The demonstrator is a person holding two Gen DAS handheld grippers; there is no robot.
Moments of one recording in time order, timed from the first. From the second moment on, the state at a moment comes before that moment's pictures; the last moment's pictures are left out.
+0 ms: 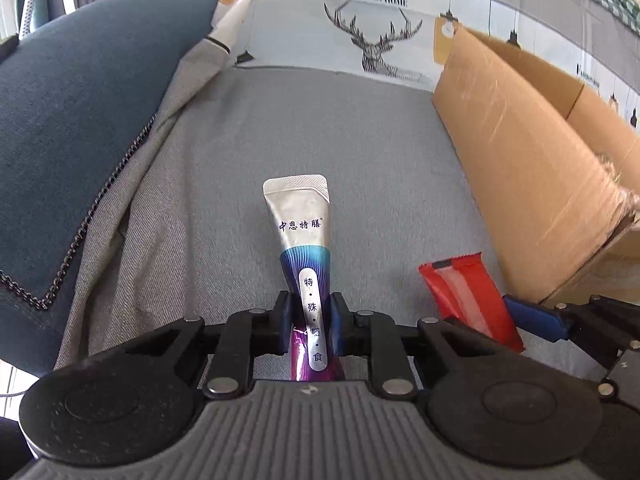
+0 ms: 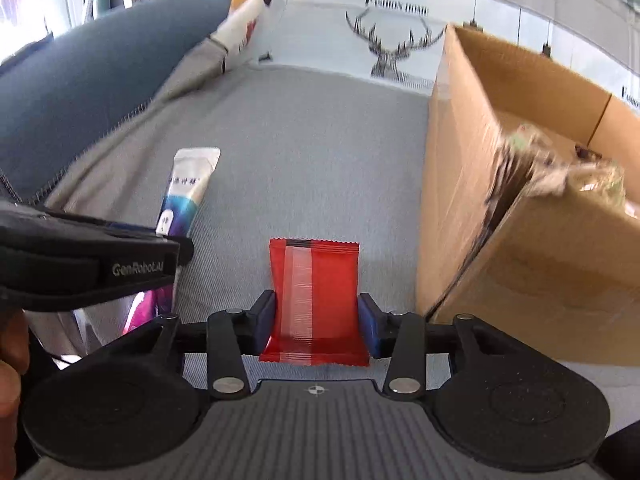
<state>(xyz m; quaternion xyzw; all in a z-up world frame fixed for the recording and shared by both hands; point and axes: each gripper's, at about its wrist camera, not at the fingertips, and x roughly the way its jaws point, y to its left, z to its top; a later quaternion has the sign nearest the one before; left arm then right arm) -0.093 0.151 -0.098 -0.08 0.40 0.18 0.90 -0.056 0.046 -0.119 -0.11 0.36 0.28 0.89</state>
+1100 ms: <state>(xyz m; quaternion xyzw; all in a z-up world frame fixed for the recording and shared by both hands) -0.099 0.117 0.023 -0.11 0.23 0.18 0.95 -0.044 -0.032 -0.014 0.04 0.14 0.25 0.96</state>
